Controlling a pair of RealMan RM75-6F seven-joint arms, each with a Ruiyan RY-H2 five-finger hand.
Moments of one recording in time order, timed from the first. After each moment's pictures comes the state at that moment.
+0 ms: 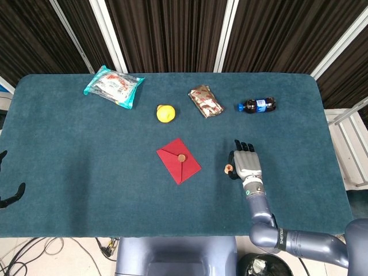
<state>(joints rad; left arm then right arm) -0.06 -1.12 -0.14 -1.71 1.29 1.49 0.03 0.82 -1.55 0.25 -1.66 -0.42 1.17 -0.73</state>
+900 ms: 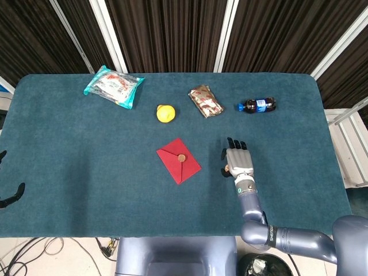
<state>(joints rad) -0.06 -1.12 -0.14 -1.71 1.29 1.49 0.03 0.86 -1.62 0.27 -1.60 -0.41 1.18 -0.74</state>
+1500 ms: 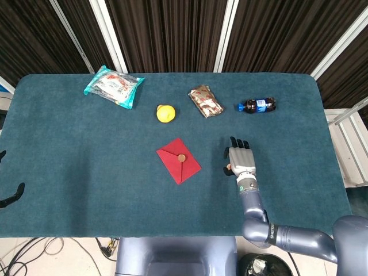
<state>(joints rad) -0.06 -1.12 -0.14 -1.71 1.29 1.49 0.03 0.86 -1.62 0.28 -1.57 -0.39 1.17 -0.74</state>
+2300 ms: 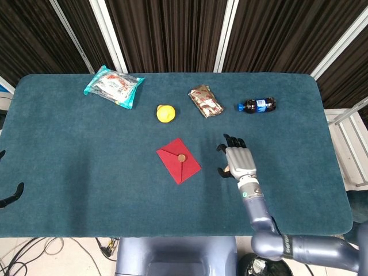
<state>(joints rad) -0.06 -1.12 -0.14 -1.71 1.29 1.50 0.03 0.80 -1.45 0.30 -1.88 -0.53 1.24 -0.67</state>
